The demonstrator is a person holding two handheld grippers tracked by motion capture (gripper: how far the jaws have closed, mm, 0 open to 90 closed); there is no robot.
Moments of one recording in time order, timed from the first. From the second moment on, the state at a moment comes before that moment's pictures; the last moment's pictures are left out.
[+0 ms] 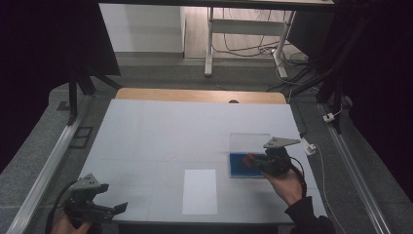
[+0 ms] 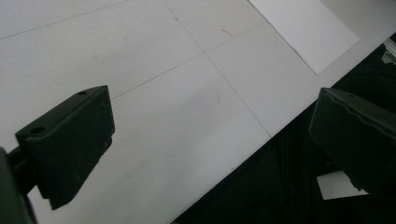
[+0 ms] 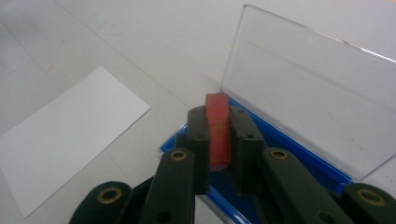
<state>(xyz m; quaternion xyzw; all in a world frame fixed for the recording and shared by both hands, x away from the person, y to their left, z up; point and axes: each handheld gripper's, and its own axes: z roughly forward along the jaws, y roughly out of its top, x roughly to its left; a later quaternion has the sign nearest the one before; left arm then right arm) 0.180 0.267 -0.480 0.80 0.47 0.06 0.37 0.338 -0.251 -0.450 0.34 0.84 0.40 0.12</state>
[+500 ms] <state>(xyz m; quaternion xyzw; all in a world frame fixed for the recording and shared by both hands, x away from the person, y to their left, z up) 0.180 0.267 -0.480 0.80 0.47 0.06 0.37 0.328 -0.241 -0.446 0.33 0.84 0.41 0.11</state>
